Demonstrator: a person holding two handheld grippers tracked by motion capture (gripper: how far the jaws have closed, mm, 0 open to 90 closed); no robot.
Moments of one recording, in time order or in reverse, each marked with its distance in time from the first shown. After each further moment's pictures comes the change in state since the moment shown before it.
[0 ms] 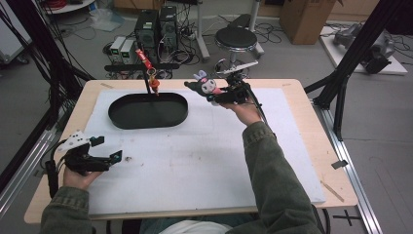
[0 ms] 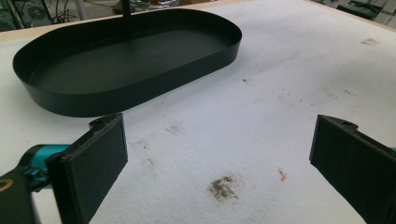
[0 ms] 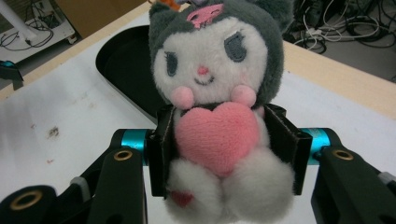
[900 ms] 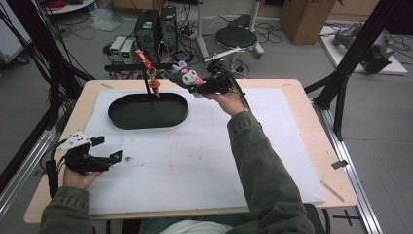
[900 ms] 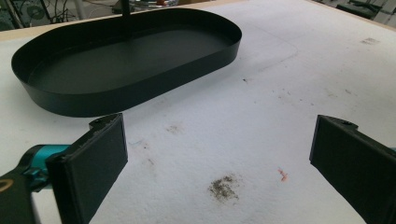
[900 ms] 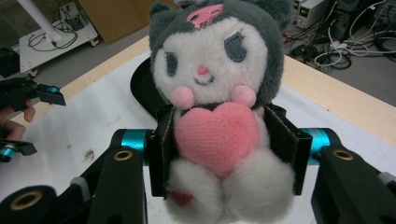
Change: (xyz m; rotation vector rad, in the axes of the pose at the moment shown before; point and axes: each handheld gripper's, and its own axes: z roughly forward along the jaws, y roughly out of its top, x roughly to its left) left arm 0.001 0.000 0.001 -0.005 -0.003 0.001; right arm 0.036 0.046 0.017 0.002 0.070 -0.025
